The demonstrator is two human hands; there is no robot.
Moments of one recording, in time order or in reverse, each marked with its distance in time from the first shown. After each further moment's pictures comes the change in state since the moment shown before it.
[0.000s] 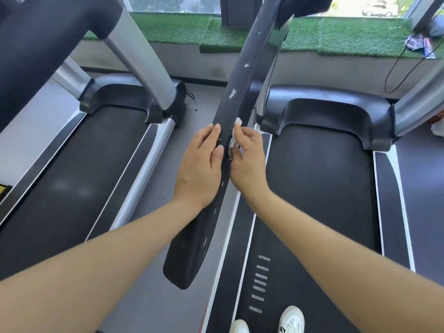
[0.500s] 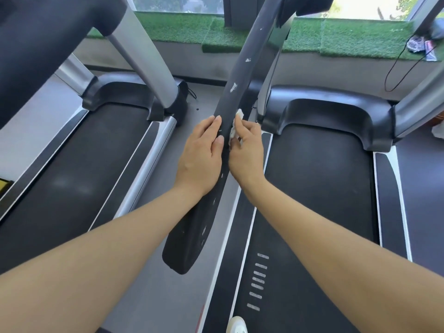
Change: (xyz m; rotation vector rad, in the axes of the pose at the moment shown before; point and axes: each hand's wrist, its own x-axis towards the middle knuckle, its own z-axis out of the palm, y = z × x) left_hand 0.001 0.000 0.002 -0.004 0.013 0.001; right_hand 0.000 0.001 0.004 0.036 0.028 0.026
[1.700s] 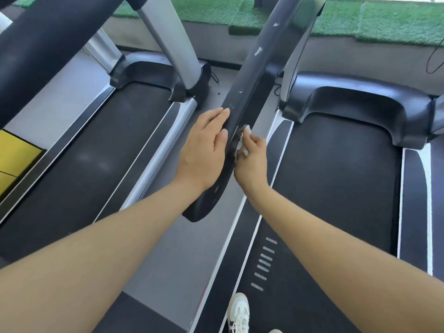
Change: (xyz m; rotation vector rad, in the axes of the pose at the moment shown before) left_hand -0.066 -0.006 -0.016 0.048 0.055 0.000; right_hand -0.069 0.039 0.017 -0.150 -0.072 0.035
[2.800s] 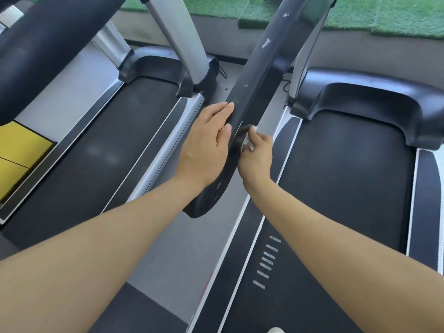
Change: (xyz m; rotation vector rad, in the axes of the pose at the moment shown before) left_hand -0.001 0.003 0.000 0.015 0.024 0.007; right_hand 0.006 -0.004 0.002 0.424 -0.029 0.331
